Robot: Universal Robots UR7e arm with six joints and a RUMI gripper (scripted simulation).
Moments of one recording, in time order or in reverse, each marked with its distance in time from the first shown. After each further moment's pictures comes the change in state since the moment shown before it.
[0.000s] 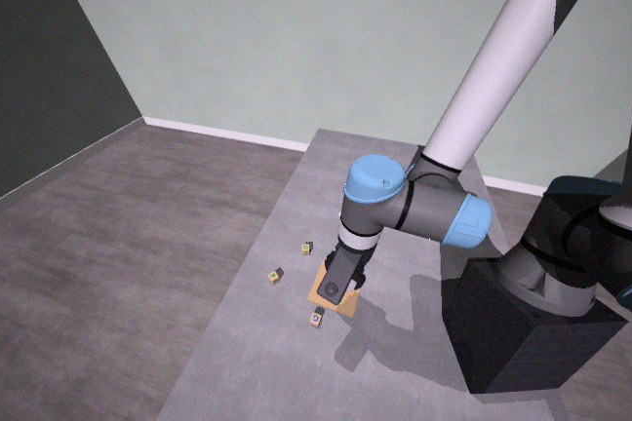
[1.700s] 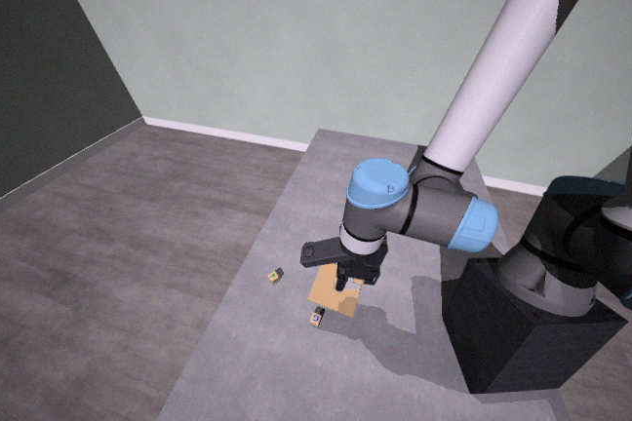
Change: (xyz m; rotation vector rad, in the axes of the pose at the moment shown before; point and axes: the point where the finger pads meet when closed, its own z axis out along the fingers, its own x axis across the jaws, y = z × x) arm 0.007 0.004 0.000 -0.003 0.002 1.104
